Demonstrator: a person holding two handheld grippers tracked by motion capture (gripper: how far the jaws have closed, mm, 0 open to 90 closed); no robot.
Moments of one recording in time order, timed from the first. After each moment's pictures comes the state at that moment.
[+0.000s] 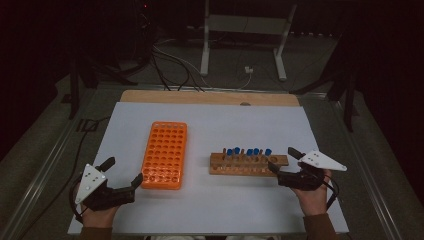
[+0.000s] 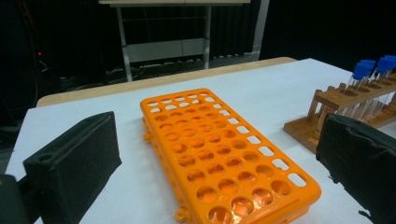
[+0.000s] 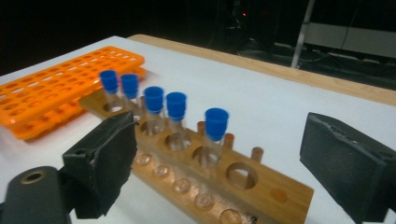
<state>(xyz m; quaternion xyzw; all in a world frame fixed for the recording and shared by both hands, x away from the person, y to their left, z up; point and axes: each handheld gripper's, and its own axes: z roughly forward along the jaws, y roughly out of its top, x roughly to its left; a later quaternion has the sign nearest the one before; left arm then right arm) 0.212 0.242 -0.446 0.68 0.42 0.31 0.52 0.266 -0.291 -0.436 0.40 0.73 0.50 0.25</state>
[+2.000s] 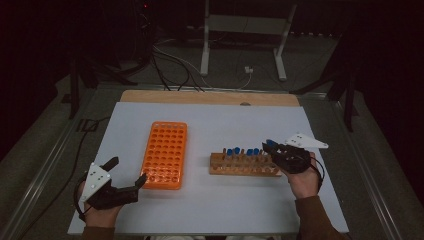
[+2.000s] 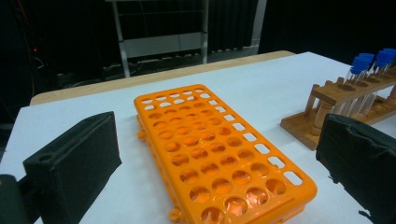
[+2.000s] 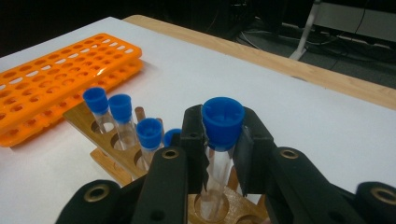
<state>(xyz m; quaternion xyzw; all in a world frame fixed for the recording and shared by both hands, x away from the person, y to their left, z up) 0.215 0.234 -0.445 0.69 0.42 0.30 0.51 0.303 -0.261 -0.417 0.40 0.76 0.46 0.23</state>
